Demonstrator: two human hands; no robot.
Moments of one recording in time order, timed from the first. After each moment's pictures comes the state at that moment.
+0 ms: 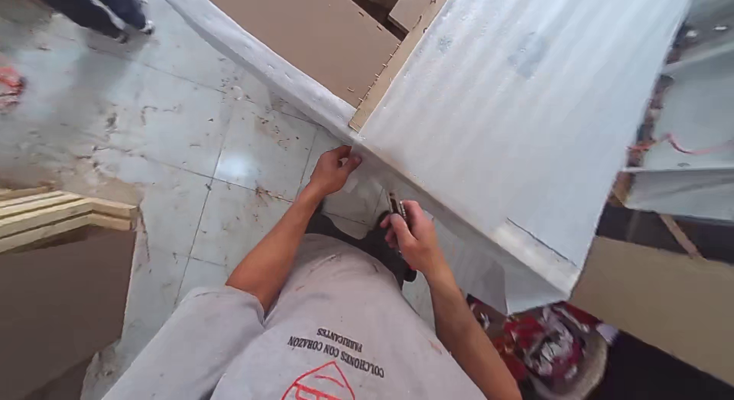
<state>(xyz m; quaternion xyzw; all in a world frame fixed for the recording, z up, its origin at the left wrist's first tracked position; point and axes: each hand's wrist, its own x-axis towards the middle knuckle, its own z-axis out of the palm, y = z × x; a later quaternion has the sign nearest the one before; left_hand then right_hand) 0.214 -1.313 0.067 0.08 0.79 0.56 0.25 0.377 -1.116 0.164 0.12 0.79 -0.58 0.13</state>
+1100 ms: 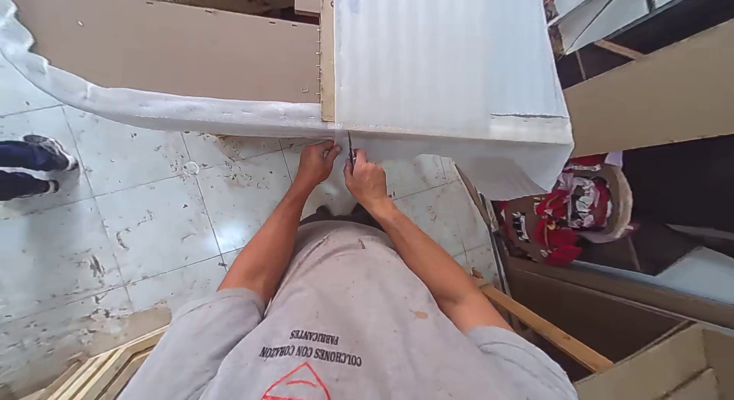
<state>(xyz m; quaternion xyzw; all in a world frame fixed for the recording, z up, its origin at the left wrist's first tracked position) 0.151 -1.336 0.033 0.39 0.80 0.40 0.22 0.292 -1.255 0.091 0.32 0.93 -0.18 -0.07</state>
